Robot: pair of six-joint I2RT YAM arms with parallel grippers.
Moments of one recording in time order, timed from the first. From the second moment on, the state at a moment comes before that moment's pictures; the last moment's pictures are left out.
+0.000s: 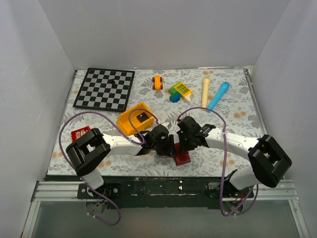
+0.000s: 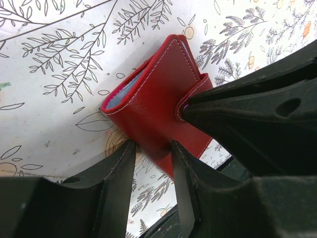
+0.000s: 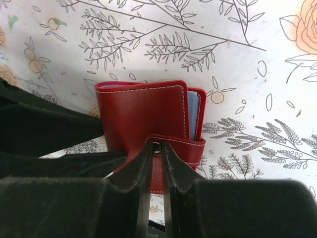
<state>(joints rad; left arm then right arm) -0.99 1.68 0.78 0.08 0.13 -0.86 0.81 1.41 0.77 -0.47 -0.03 0.55</state>
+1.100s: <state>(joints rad) -0.97 1.40 0.94 -0.25 -0.12 -0.73 0.88 0.83 0.88 -0.69 0.34 0.58</state>
